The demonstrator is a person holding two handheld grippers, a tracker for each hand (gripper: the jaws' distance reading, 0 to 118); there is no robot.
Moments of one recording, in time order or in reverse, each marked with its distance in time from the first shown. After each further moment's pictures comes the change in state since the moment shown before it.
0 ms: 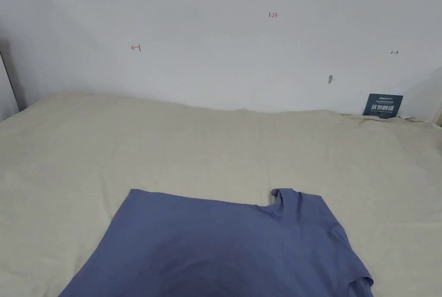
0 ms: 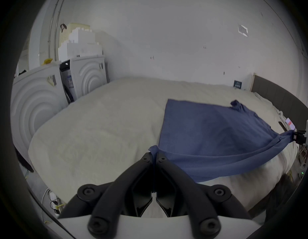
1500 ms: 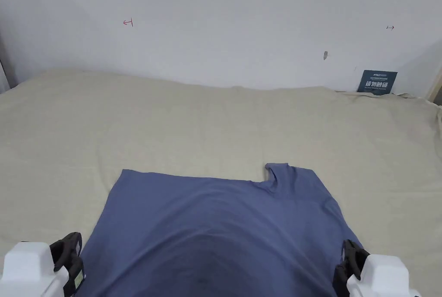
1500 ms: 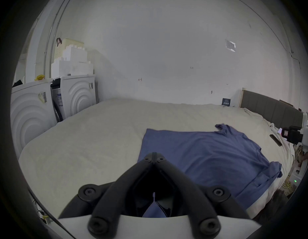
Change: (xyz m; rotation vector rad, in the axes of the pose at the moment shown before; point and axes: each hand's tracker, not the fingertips) left arm 0.078 0.047 0.011 0.246 -0.083 0.007; right arm -0.059 0.071 0.020 0.334 0.121 -0.141
